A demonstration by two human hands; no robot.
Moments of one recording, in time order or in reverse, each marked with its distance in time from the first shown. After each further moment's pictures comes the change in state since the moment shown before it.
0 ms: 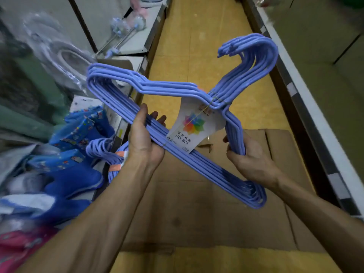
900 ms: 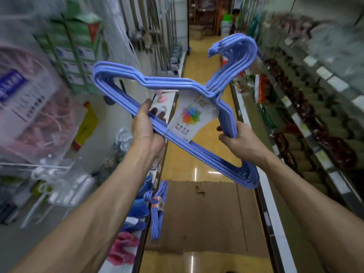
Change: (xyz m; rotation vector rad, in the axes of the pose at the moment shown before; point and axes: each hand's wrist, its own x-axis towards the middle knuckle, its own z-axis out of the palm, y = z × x) left_hand -0.435 0.394 0.384 -0.010 -0.070 0.208; right_hand -0.096 -0.554 -0.376 0.042 0.031 -0.107
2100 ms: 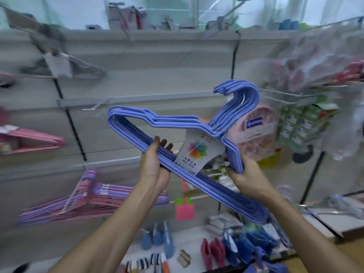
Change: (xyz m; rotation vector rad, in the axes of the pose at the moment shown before) left_hand -0.409 0.104 -0.107 -0.272 0.686 1.003; right_hand -0.144 -0.236 0.108 0.263 -0.785 -0.886
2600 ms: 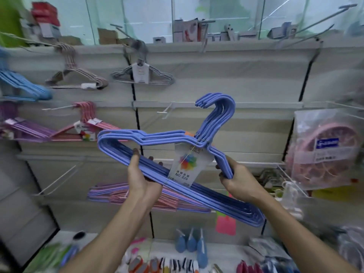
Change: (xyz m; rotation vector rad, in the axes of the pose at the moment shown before) left_hand -0.019 0.125 -0.131 -0.267 0.243 0.131; right_hand 0.041 -0.094 0.134 0.019 -0.341 -0.242
